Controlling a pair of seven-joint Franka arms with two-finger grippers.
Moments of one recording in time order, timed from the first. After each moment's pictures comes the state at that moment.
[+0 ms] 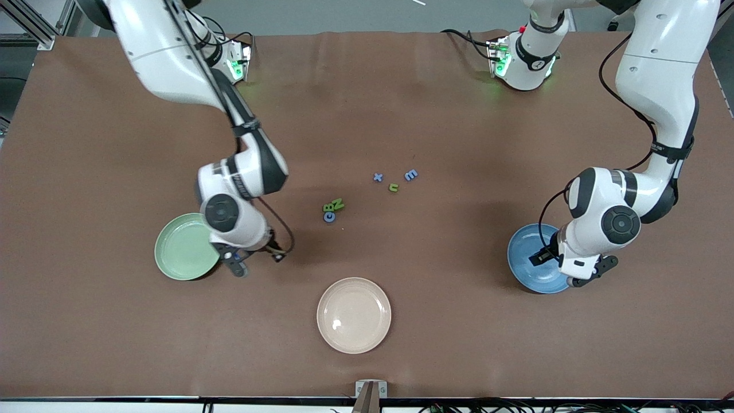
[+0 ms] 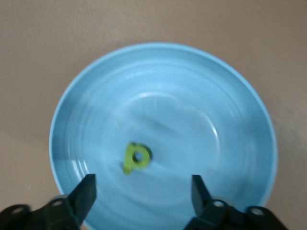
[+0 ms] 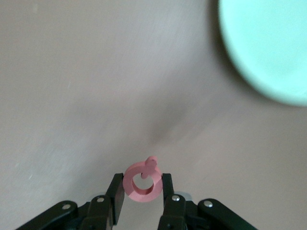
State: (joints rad) left arm 0.07 0.58 -0.20 -1.79 0.19 2.27 -0.71; right arm 0.37 0.60 -0.05 -1.67 0.07 2.21 1.07
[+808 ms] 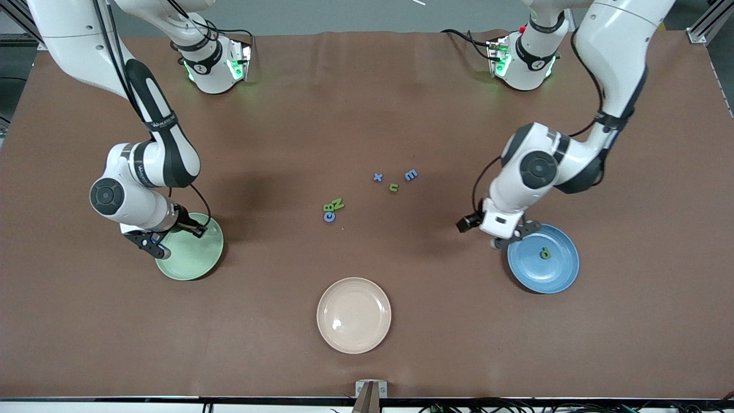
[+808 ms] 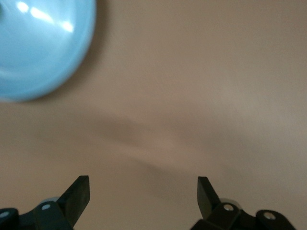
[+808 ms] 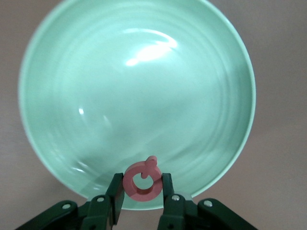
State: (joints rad) left arm 0.02 0.45 -0.47 -2.01 0.19 2.41 -0.98; right arm 0.10 0.43 -0.05 -2.07 0.08 2.37 0.54
